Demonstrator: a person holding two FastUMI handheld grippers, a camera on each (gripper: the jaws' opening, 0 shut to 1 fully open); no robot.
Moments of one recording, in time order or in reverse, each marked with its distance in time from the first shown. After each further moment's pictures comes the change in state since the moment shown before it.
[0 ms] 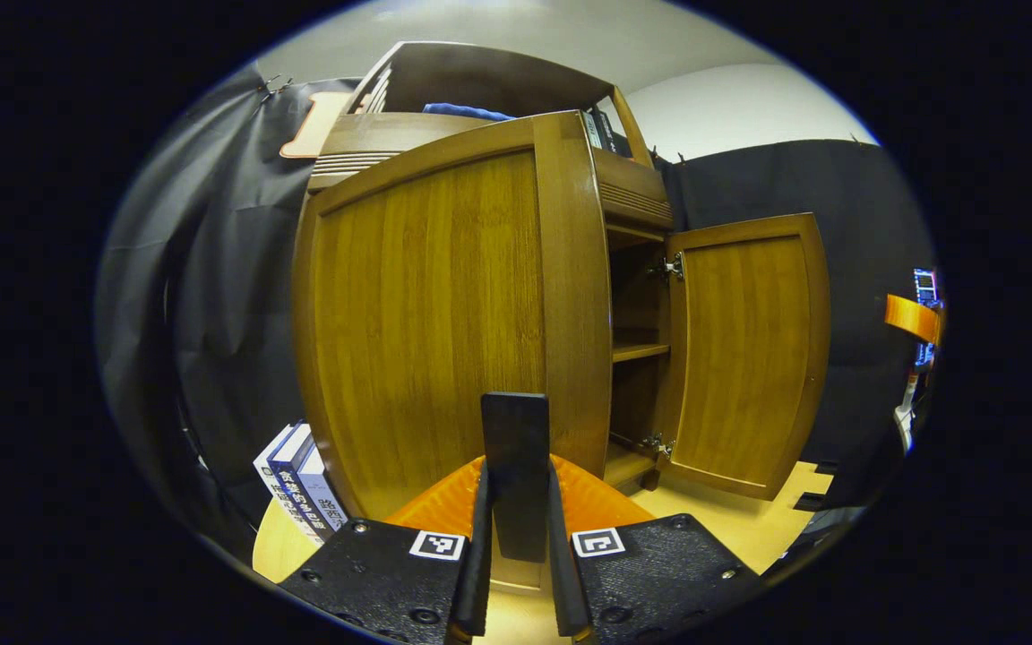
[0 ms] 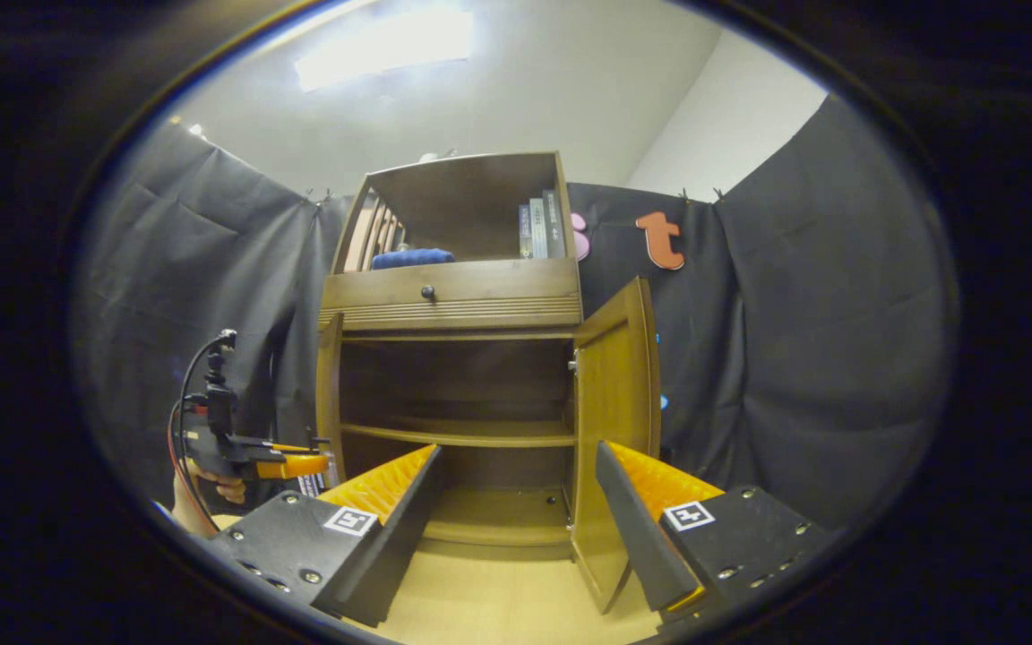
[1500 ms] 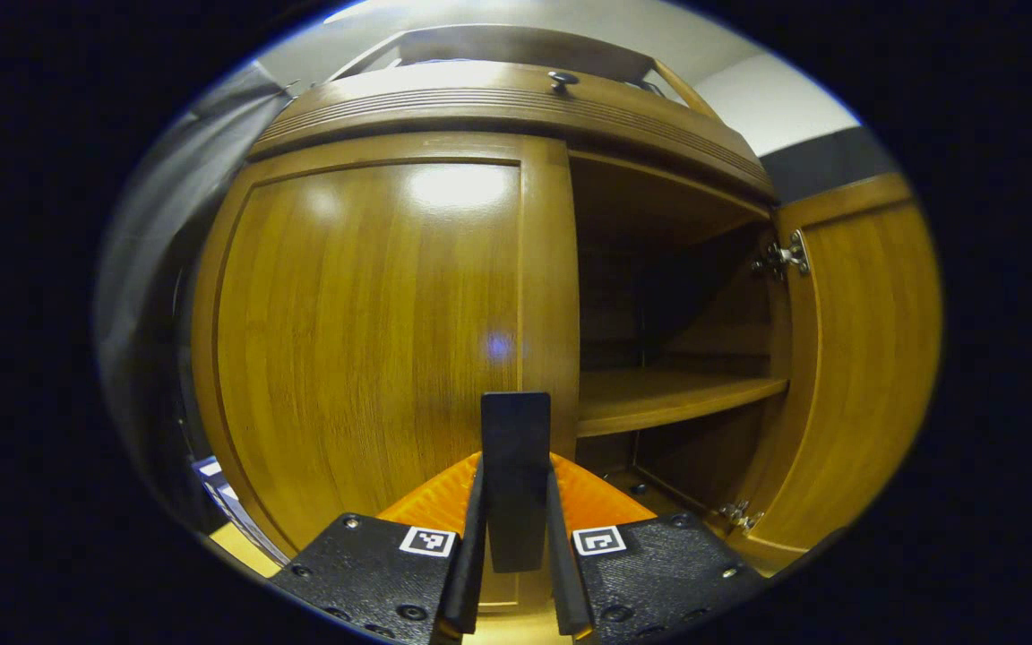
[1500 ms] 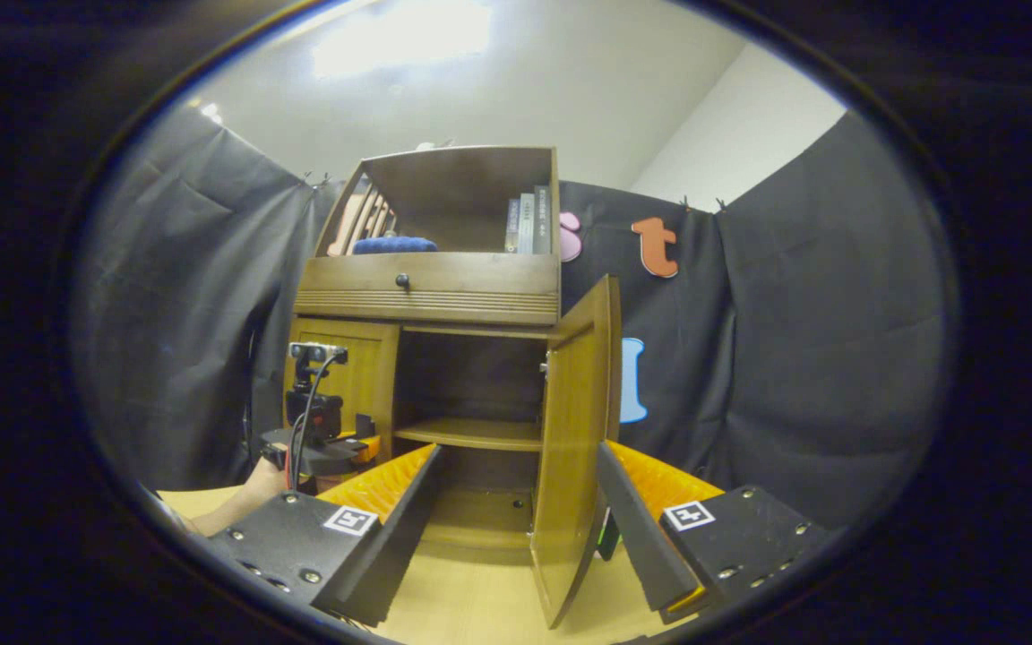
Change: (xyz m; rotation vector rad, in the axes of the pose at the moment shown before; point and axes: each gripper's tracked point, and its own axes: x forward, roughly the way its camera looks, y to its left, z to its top) left arm 0.141 -0.007 -0.021 0.025 -0.107 0.259; right arm 0.027 -0.038 0.005 -0.087 -0.009 -0.013
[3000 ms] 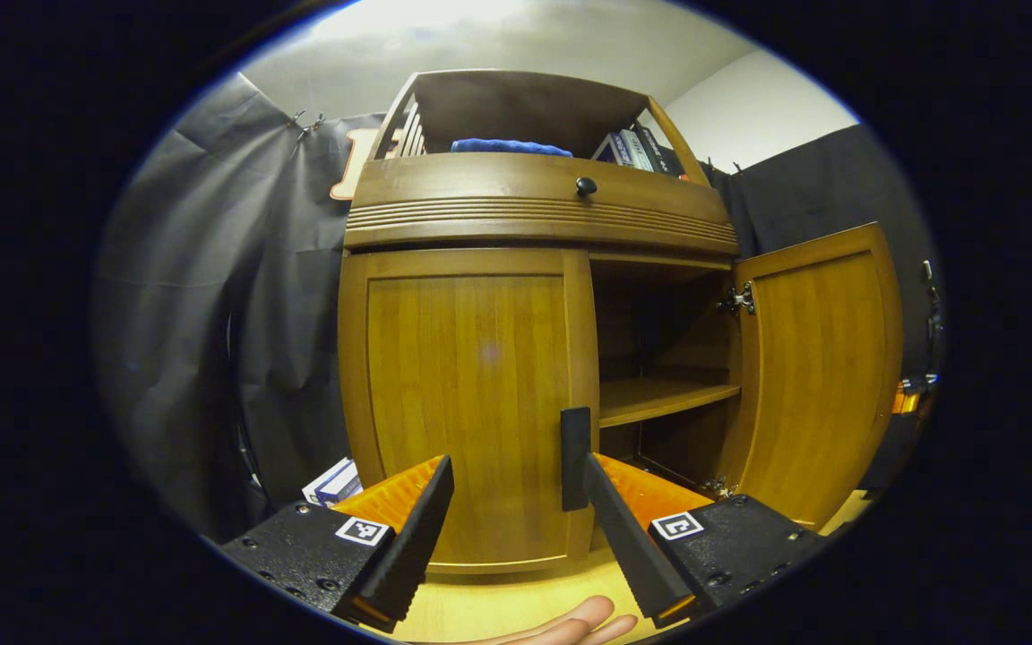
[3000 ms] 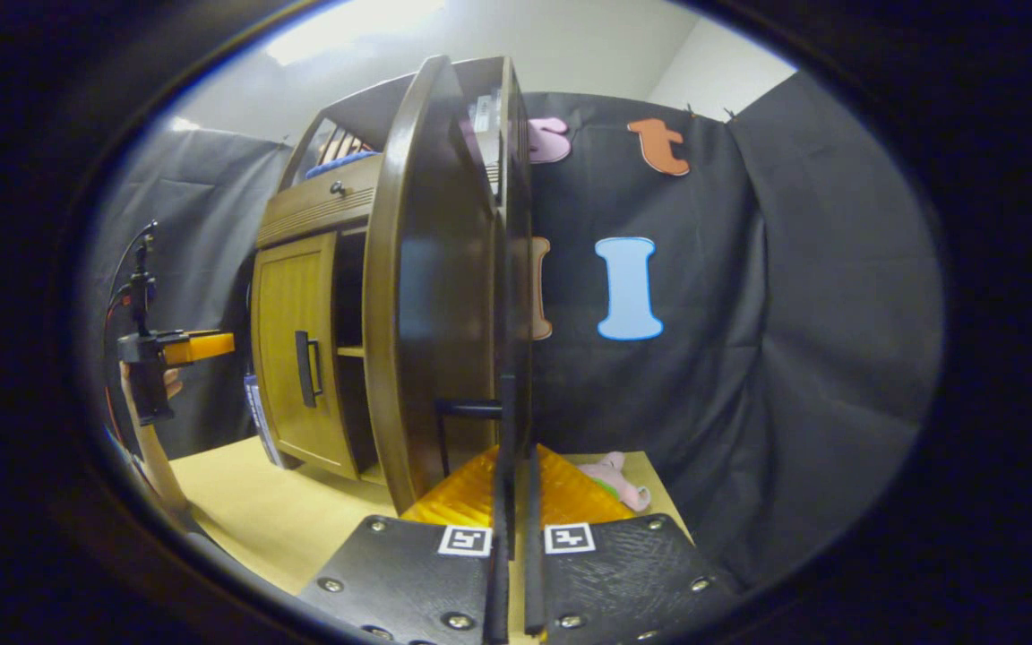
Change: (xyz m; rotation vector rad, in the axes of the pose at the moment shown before) left arm -0.130 0.045 0.043 0.012 0.012 0.012; right arm 0.088 -0.113 -0.133 0.079 0.239 0.119
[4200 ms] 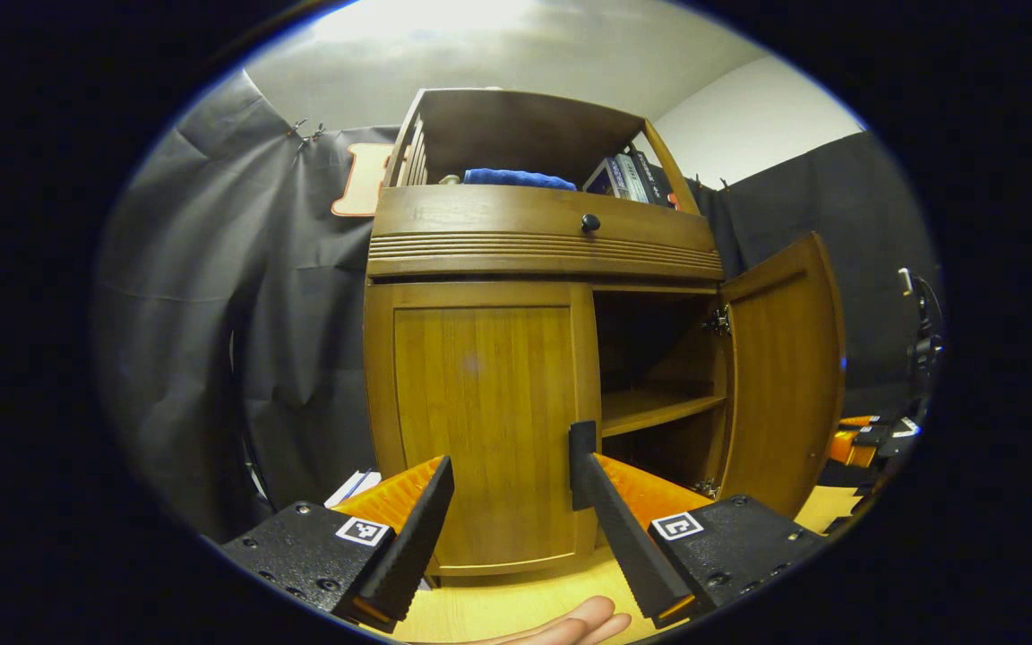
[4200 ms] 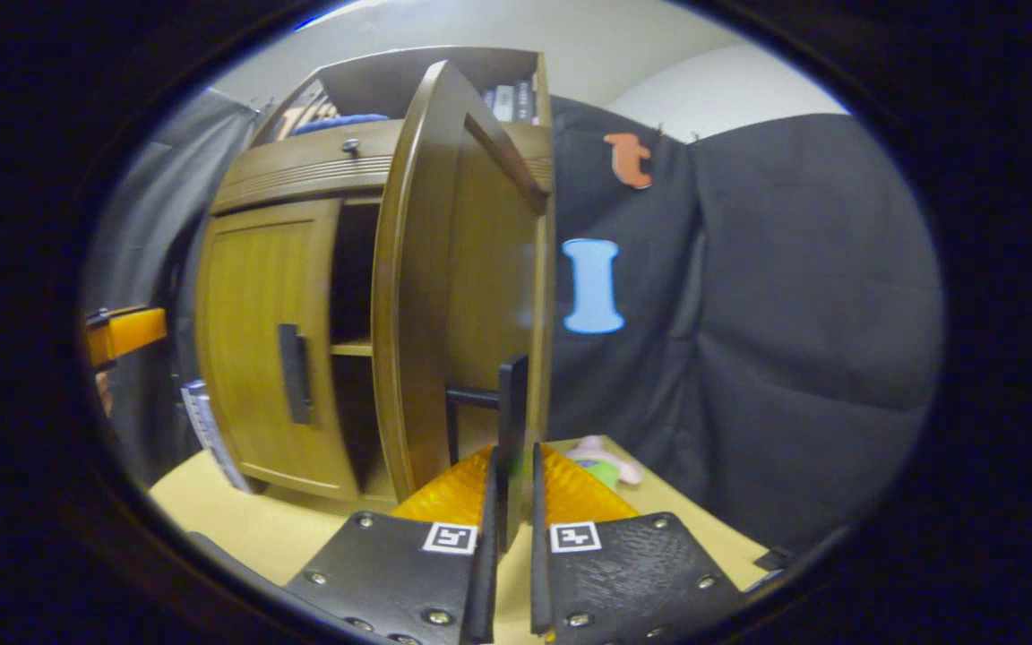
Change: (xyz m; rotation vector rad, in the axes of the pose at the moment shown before) left arm -0.039 0.028 0.033 0.017 -0.053 -0.063; right arm -0.004 0.097 0.002 -0.061 0.001 -0.463
